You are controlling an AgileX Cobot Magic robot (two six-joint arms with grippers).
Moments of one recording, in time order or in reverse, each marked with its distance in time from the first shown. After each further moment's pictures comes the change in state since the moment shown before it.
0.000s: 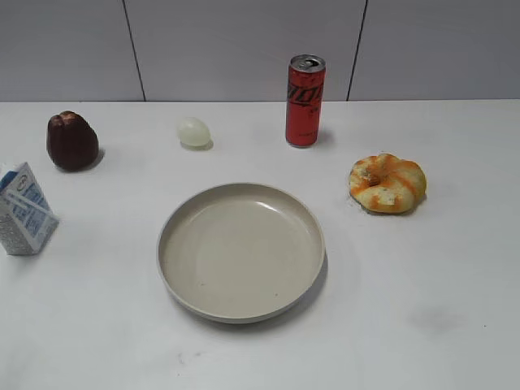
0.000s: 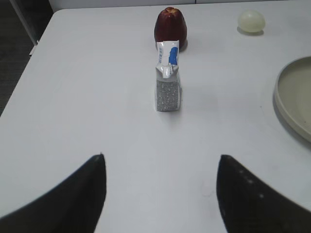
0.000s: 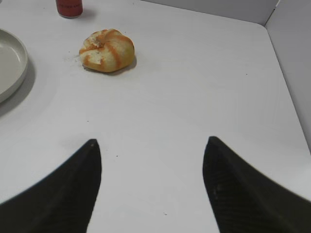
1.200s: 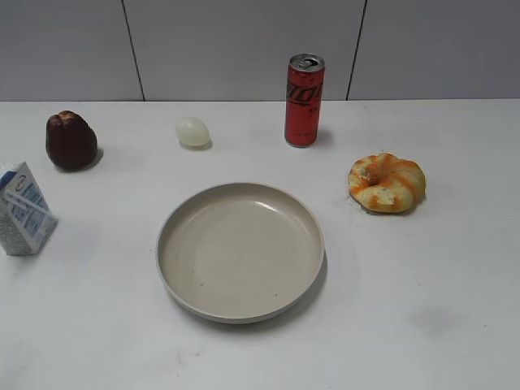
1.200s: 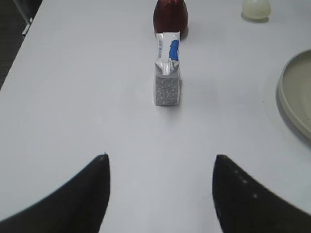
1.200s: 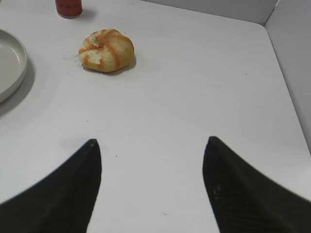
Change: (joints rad) left arm 0.000 0.292 -0.043 -0.022 -0.119 -0.001; right arm 0.000 0.000 0.000 0.000 0.000 0.000
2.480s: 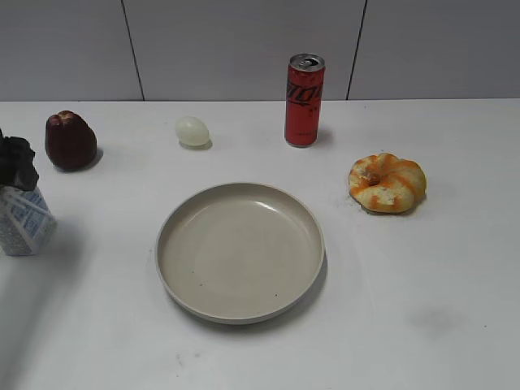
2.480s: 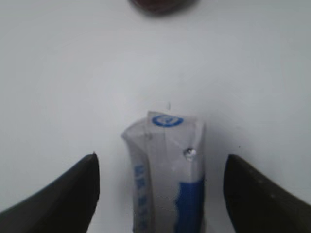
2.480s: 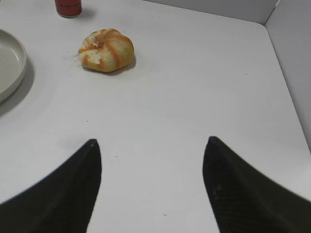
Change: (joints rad) left arm -0.126 1.337 -0.396 0.136 -0.454 -0.078; right arm 0.000 0.000 0.000 0.000 0.000 0.000
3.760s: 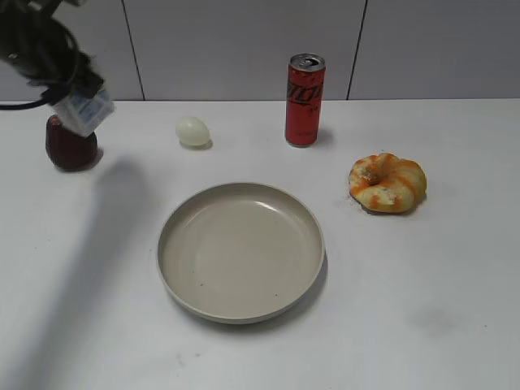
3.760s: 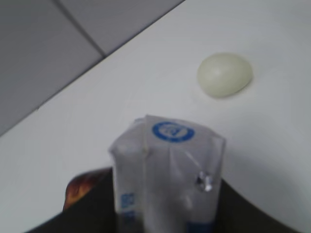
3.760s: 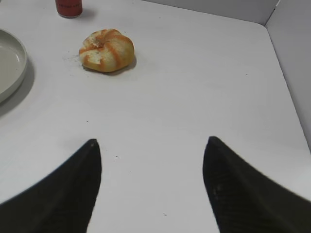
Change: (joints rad) left arm -0.224 0.236 -0.591 -0.019 0.111 0.389; right arm 0.000 0.000 0.000 0.000 0.000 0.000
